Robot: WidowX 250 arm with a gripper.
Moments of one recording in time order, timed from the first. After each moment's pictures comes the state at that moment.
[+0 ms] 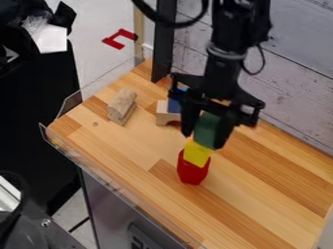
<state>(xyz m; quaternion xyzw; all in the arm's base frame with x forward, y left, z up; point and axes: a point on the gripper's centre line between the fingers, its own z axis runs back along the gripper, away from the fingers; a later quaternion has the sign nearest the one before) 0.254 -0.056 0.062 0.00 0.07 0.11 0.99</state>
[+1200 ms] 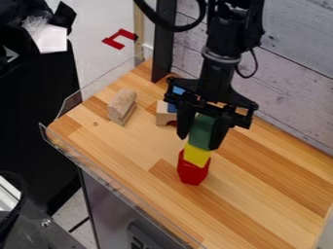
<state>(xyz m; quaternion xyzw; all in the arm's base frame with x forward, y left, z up) 0.256 -0.041 0.056 0.00 0.08 0.13 0.99</state>
